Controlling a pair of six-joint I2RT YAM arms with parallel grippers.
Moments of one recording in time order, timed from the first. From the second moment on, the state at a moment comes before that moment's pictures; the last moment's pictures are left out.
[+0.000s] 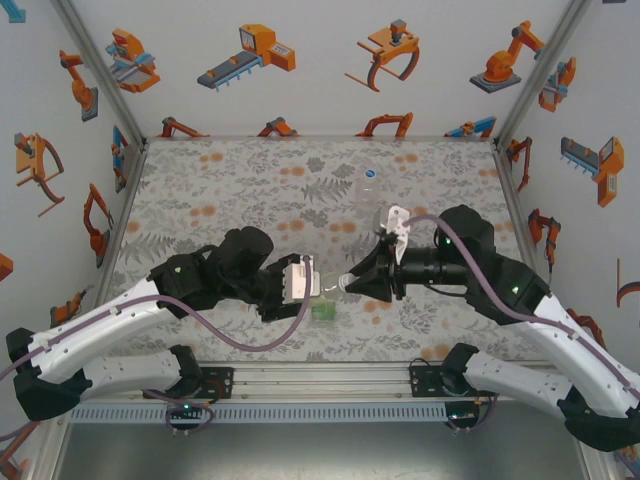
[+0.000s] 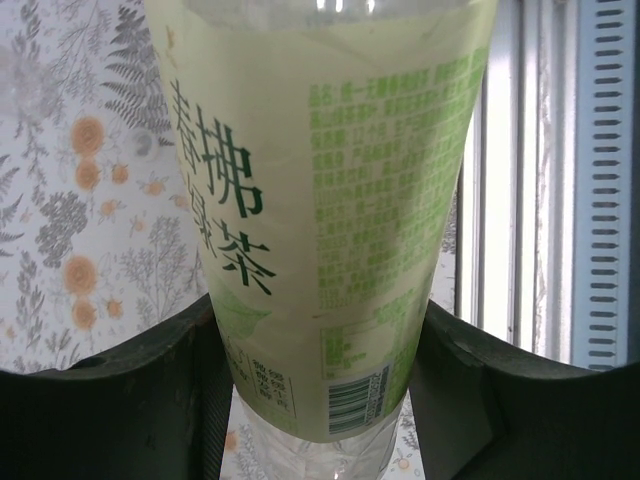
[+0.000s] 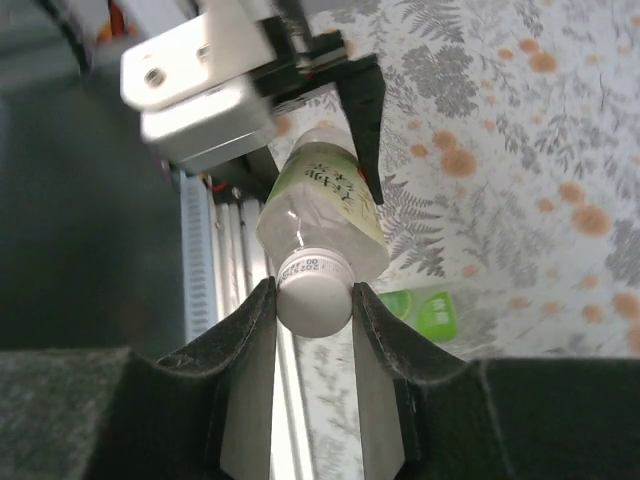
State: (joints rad) left arm -1.10 1.03 1.08 -0.75 0.24 0.50; right arm 0.86 0.85 1.14 -0.59 -0.54 0.04
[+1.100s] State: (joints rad) left arm -1.10 1.03 1.08 -0.69 0.22 0.51; right arm 0.86 0.91 1.30 -0.67 -0.35 0.41
